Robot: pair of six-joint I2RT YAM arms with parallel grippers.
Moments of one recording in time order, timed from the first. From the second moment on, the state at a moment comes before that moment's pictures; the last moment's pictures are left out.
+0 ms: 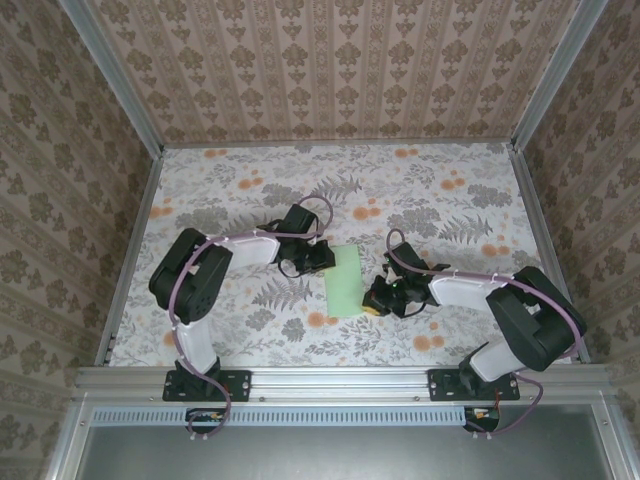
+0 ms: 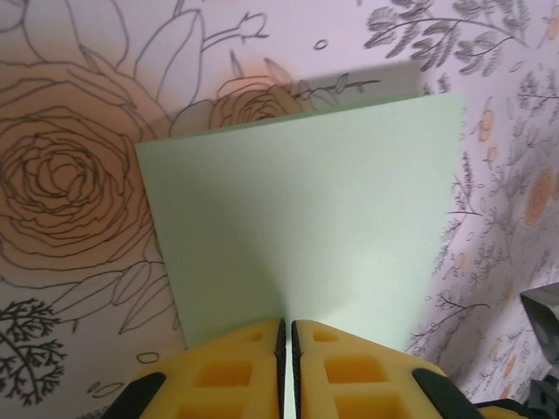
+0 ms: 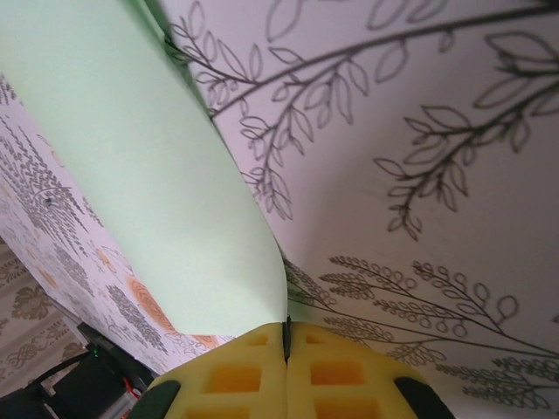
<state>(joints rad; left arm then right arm) -0.66 1.86 1.02 -0.21 0.46 -0.75 0.55 1.49 0.57 -0.17 -0.51 1.07</state>
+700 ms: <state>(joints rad) -0.66 1.87 1.02 -0.23 0.44 -0.72 0.55 1.48 0.69 -0.19 -0.53 1.06</state>
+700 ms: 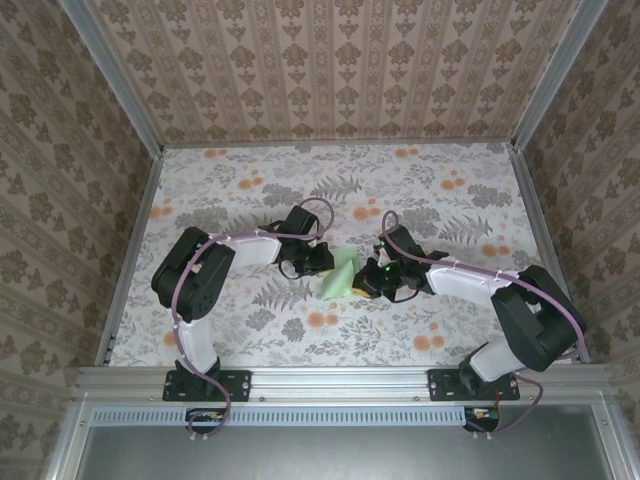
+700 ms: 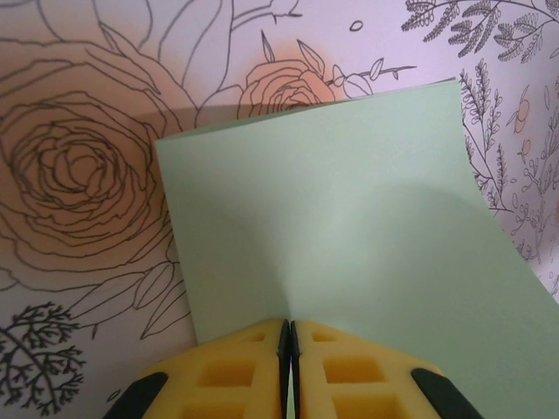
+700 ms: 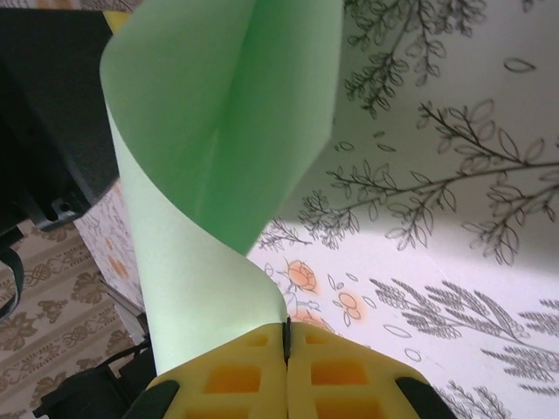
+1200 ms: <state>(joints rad) -0.76 1.71 0.99 -0.25 0.42 -0.71 0.55 1.44 0.69 -0.37 -0.53 1.02</state>
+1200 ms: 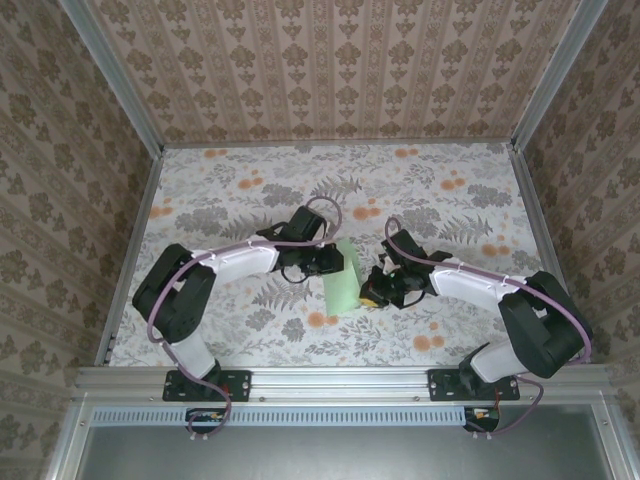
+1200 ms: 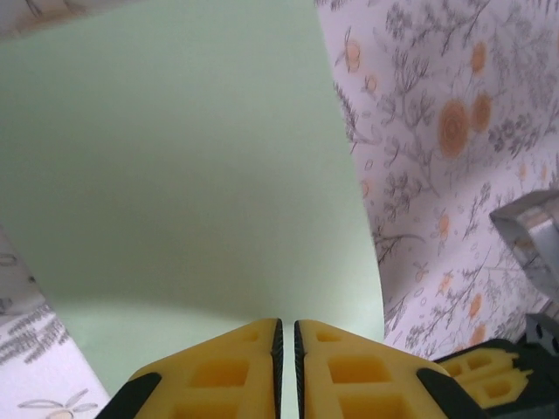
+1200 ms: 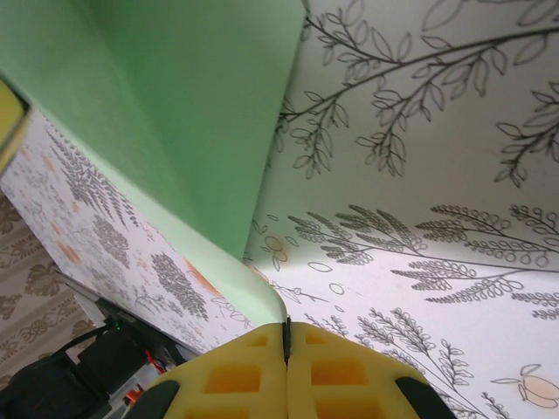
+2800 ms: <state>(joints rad) -0.68 1.83 0.97 -0.20 0.44 -0.75 0.60 1.62 0.76 -0.16 -0.46 1.09</state>
